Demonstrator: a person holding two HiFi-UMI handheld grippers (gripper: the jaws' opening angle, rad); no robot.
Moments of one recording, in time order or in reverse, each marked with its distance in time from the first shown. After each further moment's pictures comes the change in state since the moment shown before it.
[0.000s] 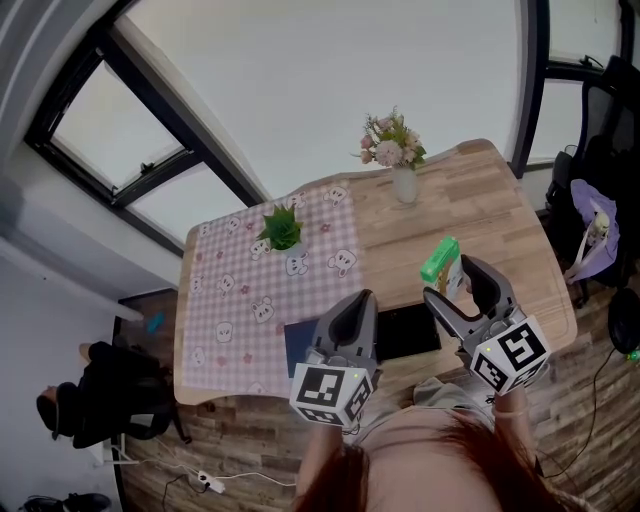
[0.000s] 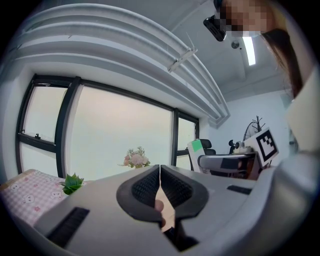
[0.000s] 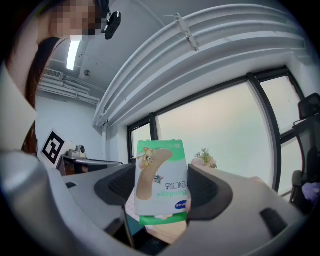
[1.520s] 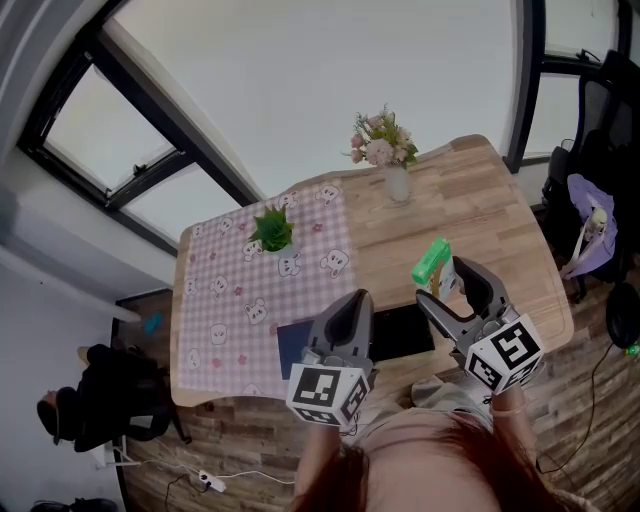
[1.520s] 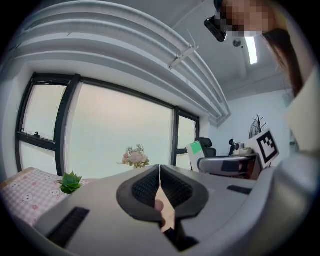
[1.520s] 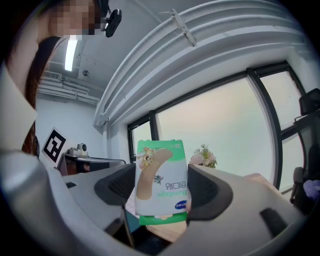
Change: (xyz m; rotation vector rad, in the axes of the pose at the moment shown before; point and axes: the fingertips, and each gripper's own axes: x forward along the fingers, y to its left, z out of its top) left arm 0.015 -0.004 -0.004 -0.008 0.019 0.003; right arm 0.003 -0.011 -0.010 0.020 0.030 0.016
